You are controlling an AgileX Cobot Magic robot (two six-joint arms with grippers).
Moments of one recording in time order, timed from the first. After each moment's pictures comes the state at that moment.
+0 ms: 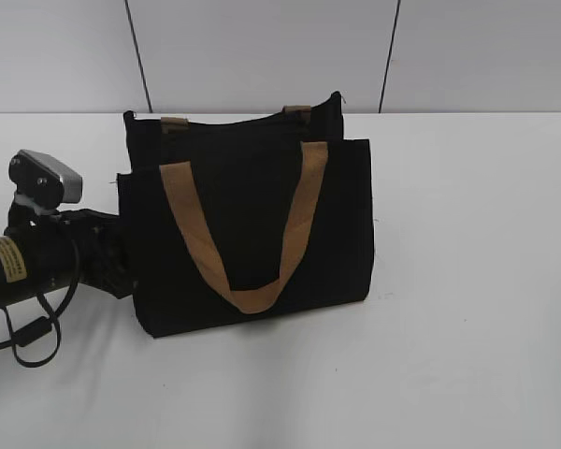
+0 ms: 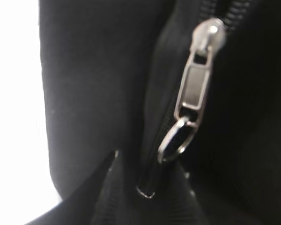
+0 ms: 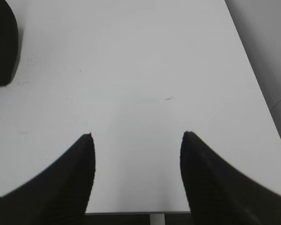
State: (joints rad) left arm -0.20 1.91 -0.48 0.59 -1.01 -0.07; right arm -0.06 -0.01 -0.48 0.02 1.10 -0.12
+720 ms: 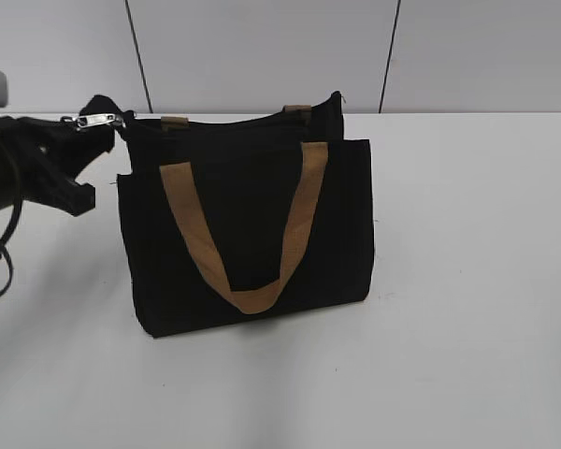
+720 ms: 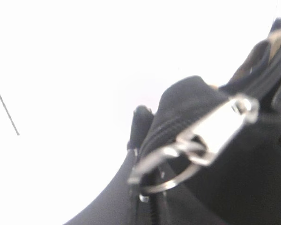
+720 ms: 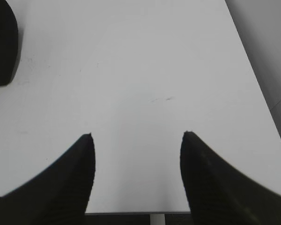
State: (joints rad) left arm -0.20 1.54 -0.48 0.51 -0.83 -0.07; right arm -0.06 -0.01 -0.48 0.02 1.10 -0.12
